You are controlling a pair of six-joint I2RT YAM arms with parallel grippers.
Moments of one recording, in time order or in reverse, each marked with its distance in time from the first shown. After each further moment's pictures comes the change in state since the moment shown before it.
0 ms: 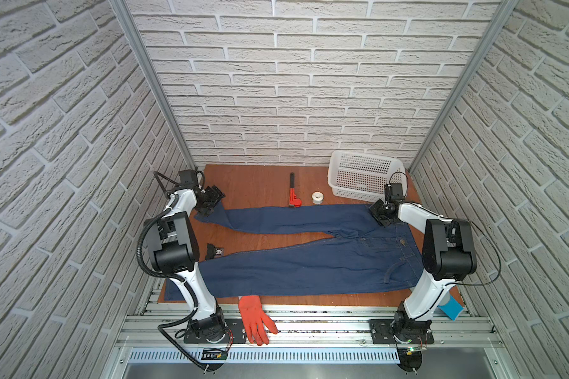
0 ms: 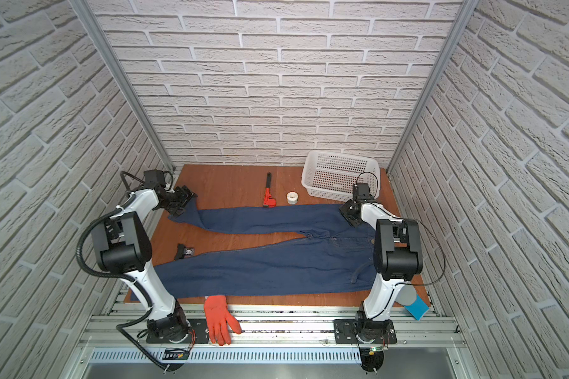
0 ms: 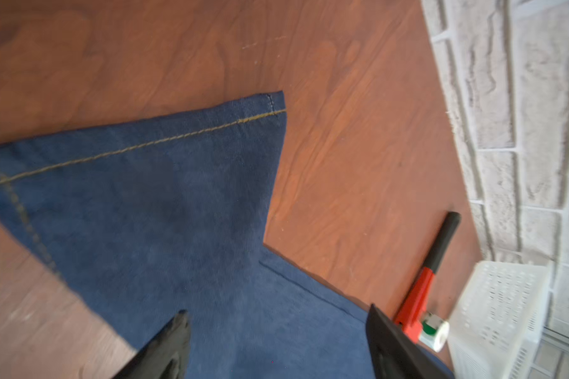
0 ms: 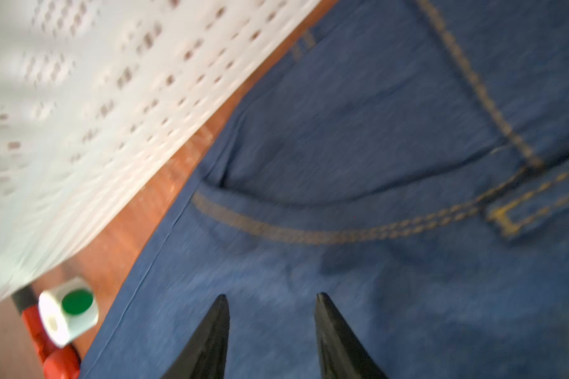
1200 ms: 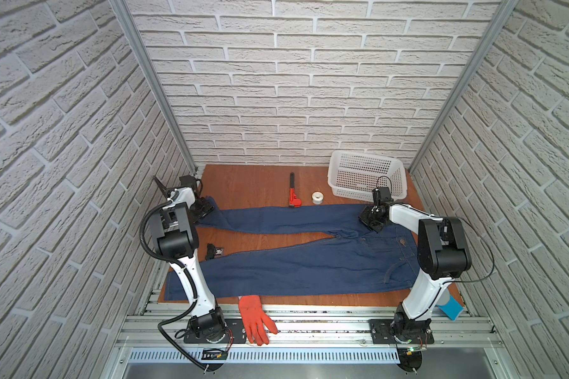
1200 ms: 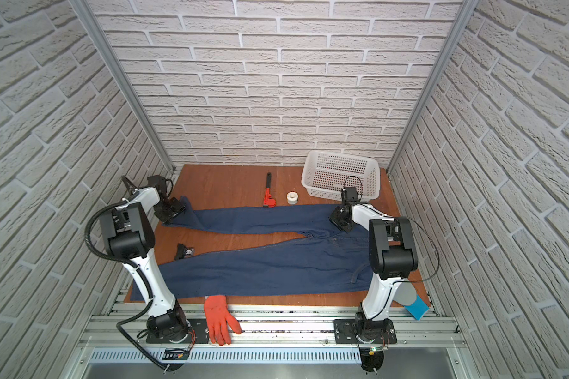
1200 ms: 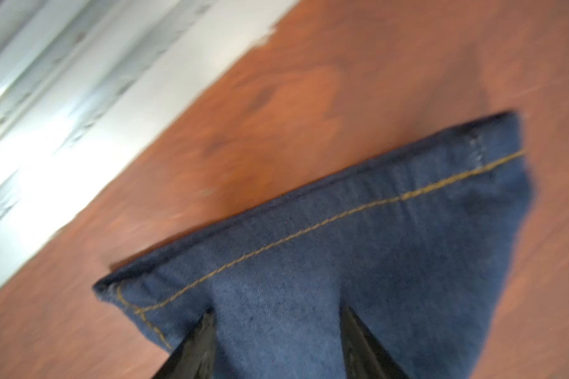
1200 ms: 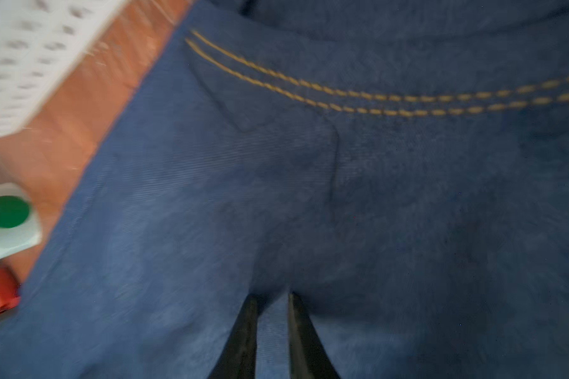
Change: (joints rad) left arm 0.074 0.140 0.067 -0.162 -0.333 0.033; right arm 0.083 0.062 -0.015 -0.071 -0.035 -0.080
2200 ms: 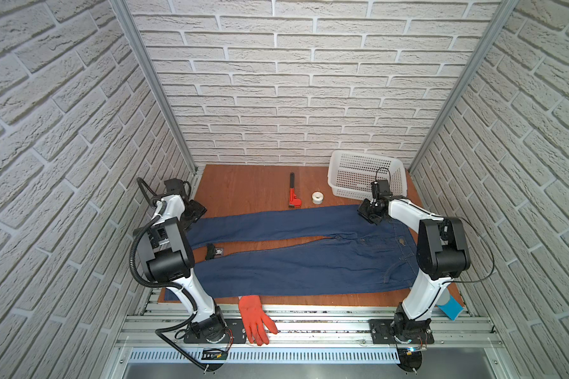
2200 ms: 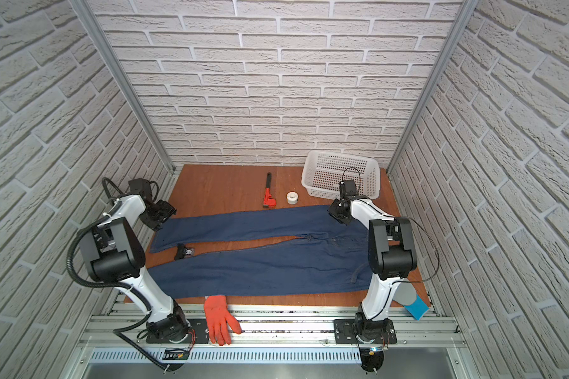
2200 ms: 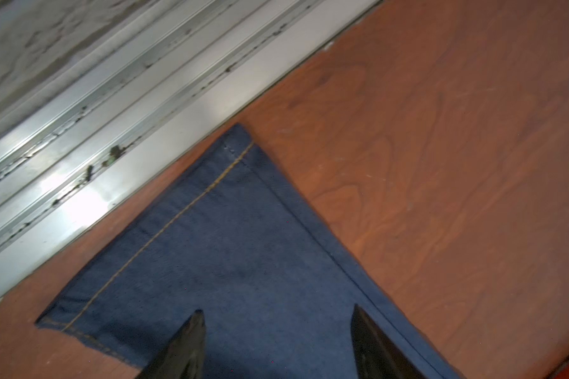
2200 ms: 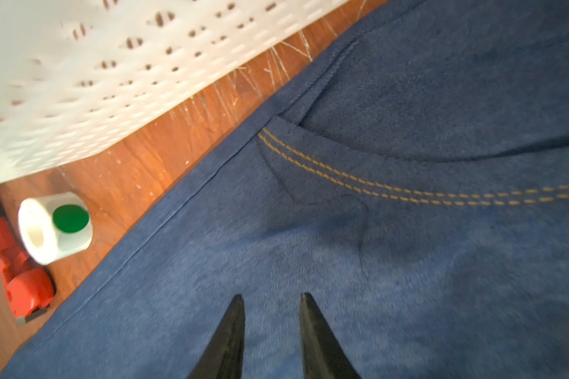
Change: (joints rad) left arm 0.040 -0.254 -0.177 0.014 0.055 -0.030; right arm 0.022 -0.033 0.093 -0.034 0.042 -0.063
